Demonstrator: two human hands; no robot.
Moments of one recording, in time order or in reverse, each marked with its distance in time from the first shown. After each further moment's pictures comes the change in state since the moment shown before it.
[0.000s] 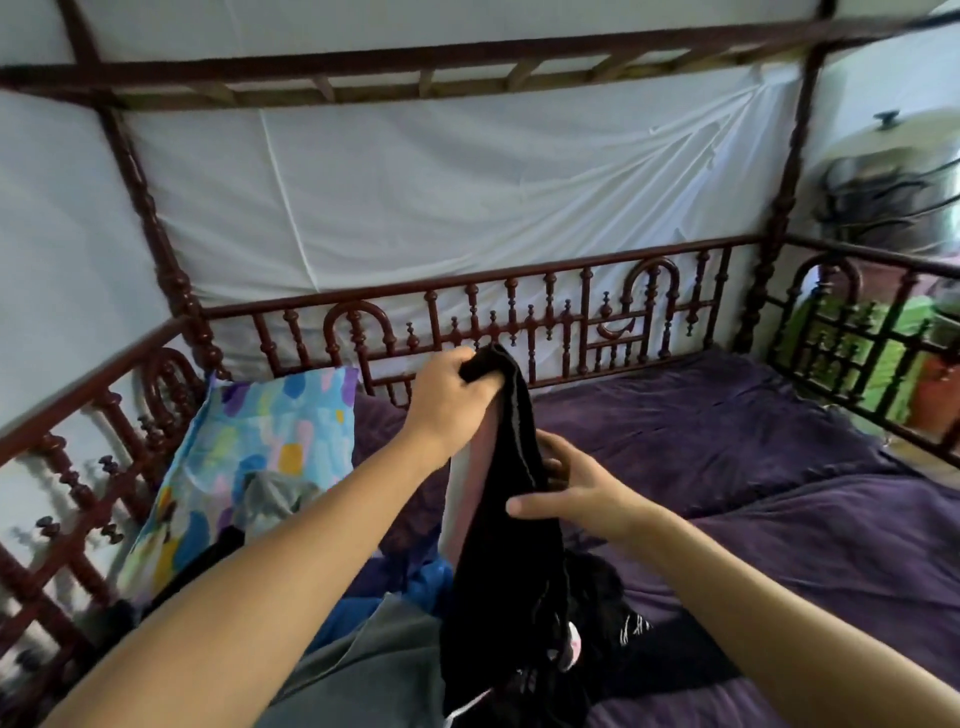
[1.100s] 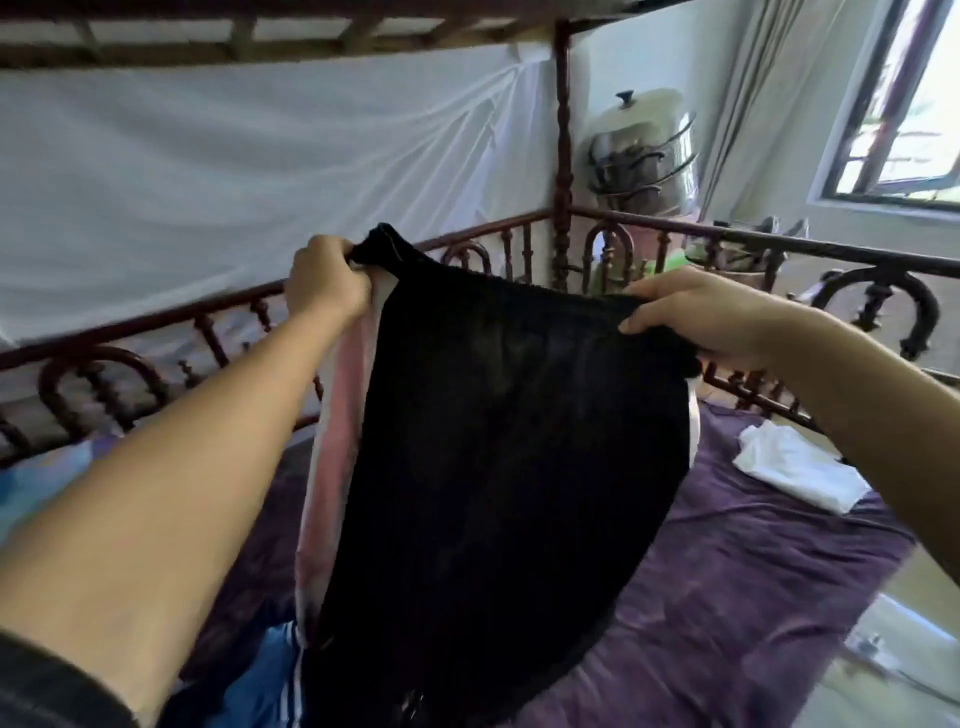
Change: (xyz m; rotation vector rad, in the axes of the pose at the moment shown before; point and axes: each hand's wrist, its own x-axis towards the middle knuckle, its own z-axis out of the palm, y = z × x) left_hand 0.199 0.050 0.182 0.401 0.019 0.100; right_hand -0.110 -0.127 -0.283 -0.390 0.607 0.143
